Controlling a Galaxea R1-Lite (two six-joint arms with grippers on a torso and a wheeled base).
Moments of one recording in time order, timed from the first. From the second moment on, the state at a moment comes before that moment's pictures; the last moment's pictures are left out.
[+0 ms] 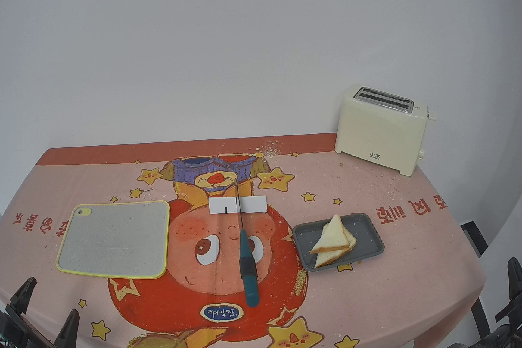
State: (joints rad) left arm 0.06 0.07 -0.02 -0.07 -0.21 0.03; right arm -0.07 0.10 -0.02 -0.06 -0.02 0.01
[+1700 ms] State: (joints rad) left arm -0.01 0.03 -0.02 0.00 -0.01 0.04; right arm -0.08 0.09 -0.02 0.00 -0.03 -0.02
